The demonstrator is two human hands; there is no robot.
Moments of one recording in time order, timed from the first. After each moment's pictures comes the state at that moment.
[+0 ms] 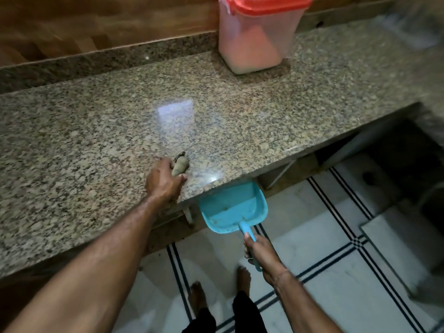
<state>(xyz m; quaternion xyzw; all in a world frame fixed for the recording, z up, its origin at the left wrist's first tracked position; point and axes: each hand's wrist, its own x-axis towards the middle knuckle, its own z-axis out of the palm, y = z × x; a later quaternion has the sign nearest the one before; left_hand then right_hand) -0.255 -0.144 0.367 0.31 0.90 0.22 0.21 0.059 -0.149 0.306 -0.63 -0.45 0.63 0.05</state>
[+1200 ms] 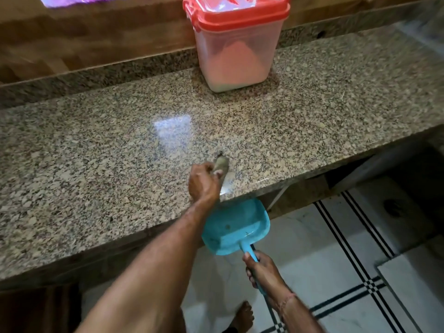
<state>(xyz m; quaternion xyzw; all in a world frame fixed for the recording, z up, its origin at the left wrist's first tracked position) -0.084 0.072 0.352 0.21 0.87 0.38 0.21 0.159 0.002 0.266 -0.56 -0.45 0.70 0.03</state>
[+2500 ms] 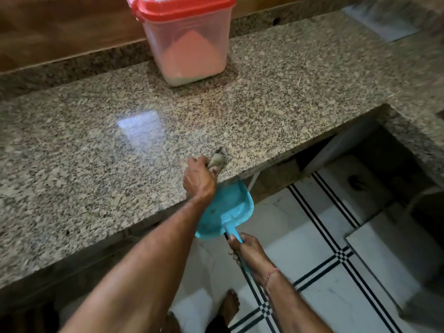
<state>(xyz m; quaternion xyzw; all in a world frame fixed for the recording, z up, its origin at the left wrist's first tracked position) -0.014 0.117 0.353 0.28 0.90 0.27 0.19 0.179 0.036 0.282 -0.57 -0.42 0.70 0.07</state>
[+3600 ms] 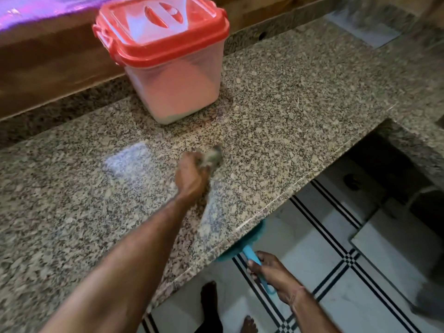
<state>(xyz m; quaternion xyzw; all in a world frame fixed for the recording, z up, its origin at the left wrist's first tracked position) -0.149 0.245 0.348 0.41 0.80 0.35 0.26 0.132 0.121 0.290 -0.61 -0.41 0.68 0.05</state>
